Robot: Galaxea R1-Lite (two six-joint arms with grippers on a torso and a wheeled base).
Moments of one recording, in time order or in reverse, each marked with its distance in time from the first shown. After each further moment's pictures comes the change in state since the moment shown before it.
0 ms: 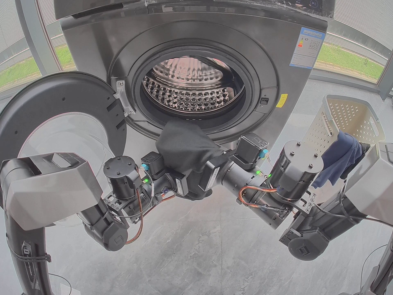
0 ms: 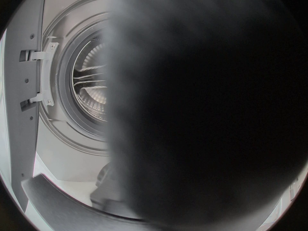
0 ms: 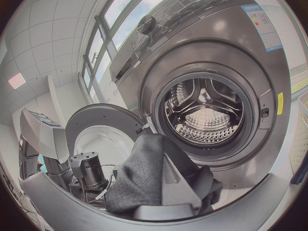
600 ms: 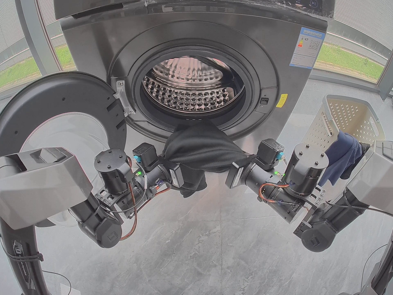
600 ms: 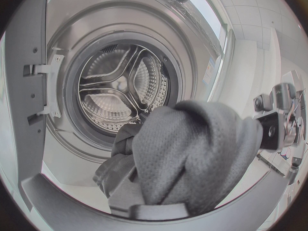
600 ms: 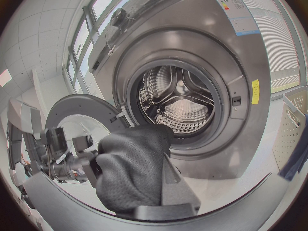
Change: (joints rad) left arm 0.012 -0.059 0.010 0.000 0.023 -0.026; right arm -0.127 0.000 0.098 0.008 -0.016 0.023
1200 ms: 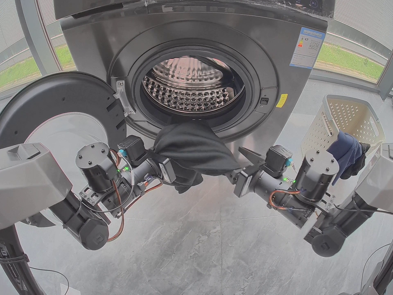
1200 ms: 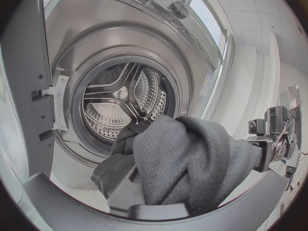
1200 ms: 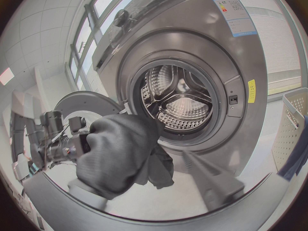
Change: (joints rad) left arm 0.000 -0.123 0.080 -0.002 -0.002 -0.022; right arm -0.006 -0.044 0.101 -0.034 0.045 -0.018
